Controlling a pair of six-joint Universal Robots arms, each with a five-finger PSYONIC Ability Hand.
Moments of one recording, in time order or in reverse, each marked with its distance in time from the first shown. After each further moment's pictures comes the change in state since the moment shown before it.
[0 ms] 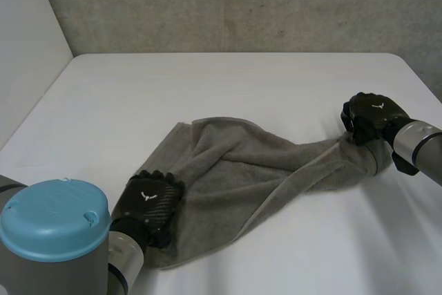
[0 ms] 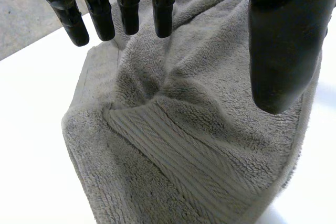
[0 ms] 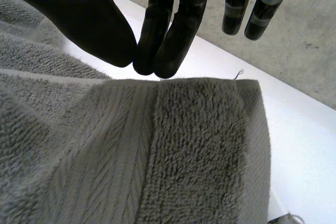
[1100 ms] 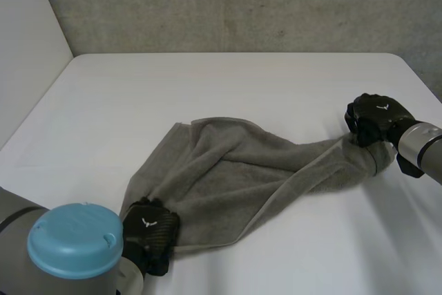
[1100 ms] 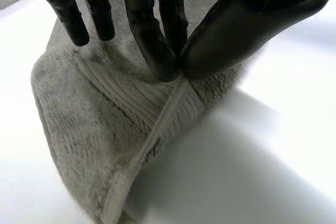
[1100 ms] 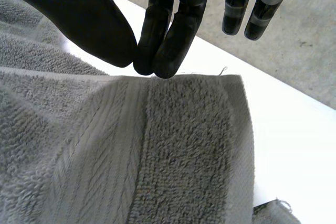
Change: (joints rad) left arm -0.011 -0.058 -0.069 0.022 -0.005 0.005; right arm -0.016 -0.036 0.038 -0.005 -0.002 0.000; left_hand 0.808 1.097 0.000 0.000 0.897; right_hand 0.000 0.000 0.000 0.000 0.000
